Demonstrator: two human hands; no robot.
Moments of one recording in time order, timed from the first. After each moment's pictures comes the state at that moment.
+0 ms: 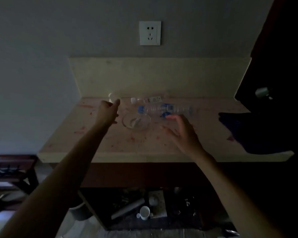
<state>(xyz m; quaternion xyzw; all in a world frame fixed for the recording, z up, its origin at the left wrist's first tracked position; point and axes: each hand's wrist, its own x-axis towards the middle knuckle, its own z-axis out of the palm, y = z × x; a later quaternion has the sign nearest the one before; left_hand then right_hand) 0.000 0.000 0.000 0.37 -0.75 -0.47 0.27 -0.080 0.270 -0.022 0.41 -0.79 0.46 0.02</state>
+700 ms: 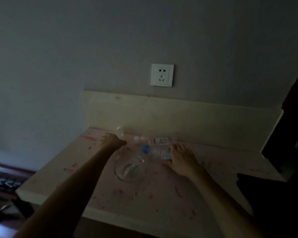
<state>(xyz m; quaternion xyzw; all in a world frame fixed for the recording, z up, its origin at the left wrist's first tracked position) -0.092 -0.075 -0.025 0.56 -0.77 -0.28 0.13 -0.219 0.184 -0.006 0.48 -0.88 0.05 0.05</state>
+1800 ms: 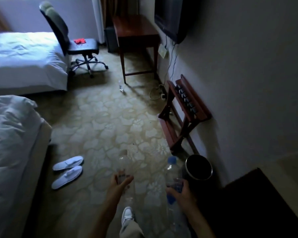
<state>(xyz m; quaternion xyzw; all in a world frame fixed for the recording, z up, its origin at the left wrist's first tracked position) 0.512 0.076 -0.253 0.71 -0.15 -0.49 0.48 0.287 -0.001 -0.240 0.45 -0.60 0.23 -0.62</state>
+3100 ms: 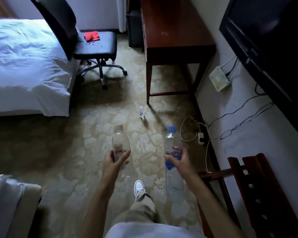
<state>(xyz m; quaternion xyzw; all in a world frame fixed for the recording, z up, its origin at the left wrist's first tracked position) 1.091 -0.687 -0.240 0.71 -0.14 -0.41 0.56 0.891 -0.831 -0.245 0.52 -0.52 0.20 -0.65</state>
